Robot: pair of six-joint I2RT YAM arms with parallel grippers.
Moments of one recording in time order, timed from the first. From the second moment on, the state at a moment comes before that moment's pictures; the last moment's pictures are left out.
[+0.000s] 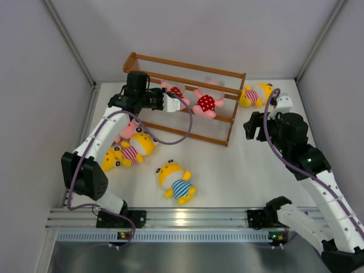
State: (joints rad) left arm -0.33 1.58 1.50 -0.53 0.62 1.32; right arm 0.40 0.80 1.01 -0.57 0.13 0.20
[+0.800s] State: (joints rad) left arm -0.26 1.60 1.47 -0.53 0.61 1.21; right arm 0.40 0.82 1.01 -0.54 0.10 0.20
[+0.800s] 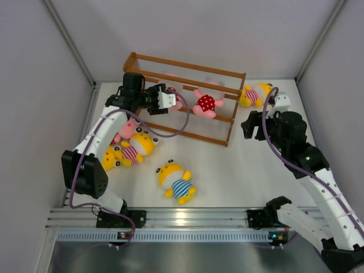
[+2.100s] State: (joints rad) left arm -0.31 1.55 1.61 -0.53 0.25 0.38; right arm 0.40 0.73 1.01 -0.55 0.05 0.24
